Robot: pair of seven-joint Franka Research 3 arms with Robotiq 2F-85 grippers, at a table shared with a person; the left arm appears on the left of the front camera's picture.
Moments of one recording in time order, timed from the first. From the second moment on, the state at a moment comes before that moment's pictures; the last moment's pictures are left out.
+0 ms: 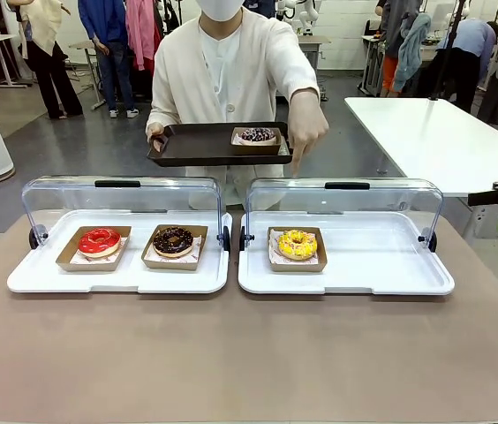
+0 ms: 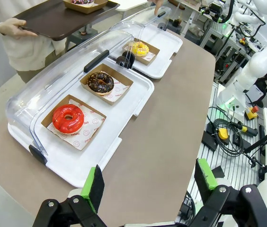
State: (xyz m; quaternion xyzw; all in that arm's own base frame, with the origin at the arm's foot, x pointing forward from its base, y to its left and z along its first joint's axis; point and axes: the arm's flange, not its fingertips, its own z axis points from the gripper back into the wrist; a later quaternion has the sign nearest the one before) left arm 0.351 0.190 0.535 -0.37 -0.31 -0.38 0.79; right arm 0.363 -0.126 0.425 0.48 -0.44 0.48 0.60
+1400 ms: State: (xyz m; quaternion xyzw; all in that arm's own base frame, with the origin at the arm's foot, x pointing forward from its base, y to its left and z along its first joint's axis) left arm 0.351 0.189 0.535 -0.37 -0.31 -0.38 0.79; right arm 0.378 0.014 0.527 0.28 -0.03 0.53 0.80
